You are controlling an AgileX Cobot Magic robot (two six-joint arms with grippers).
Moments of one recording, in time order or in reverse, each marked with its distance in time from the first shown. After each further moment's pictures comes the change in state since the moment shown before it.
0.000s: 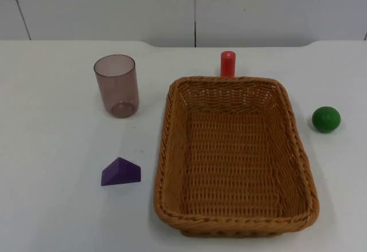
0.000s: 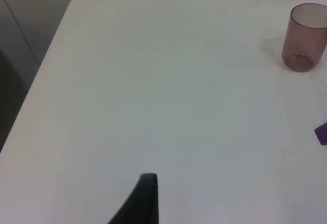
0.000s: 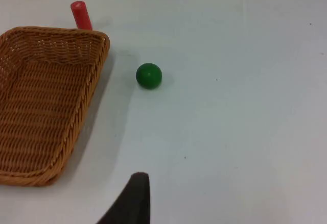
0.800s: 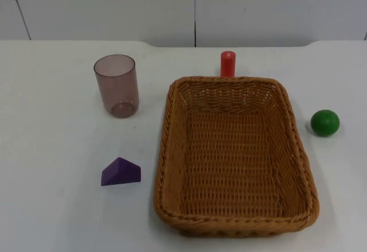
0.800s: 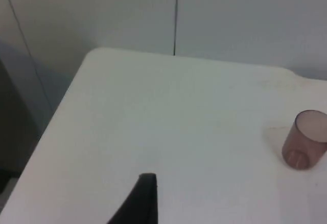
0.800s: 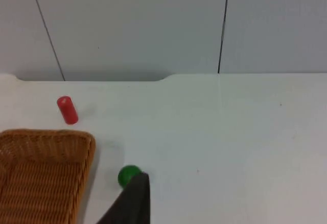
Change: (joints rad) right arm 0.000 0.506 -0.370 -0.072 -0.199 0.075; left arm 0.000 0.554 -0.351 0.056 -0.222 -0.174
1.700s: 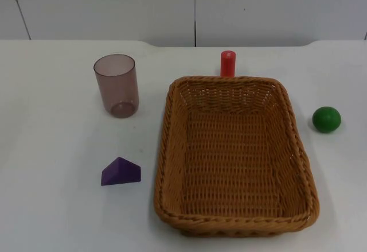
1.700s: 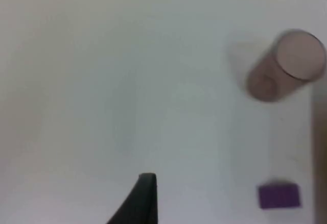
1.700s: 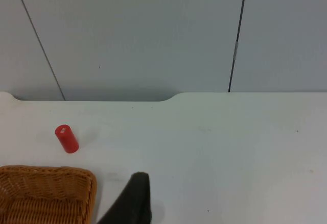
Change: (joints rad) right arm 0.000 0.339 -0.189 0.010 -0.123 0.008; left arm -0.021 0.560 -0.050 -0.283 -0.126 0.132
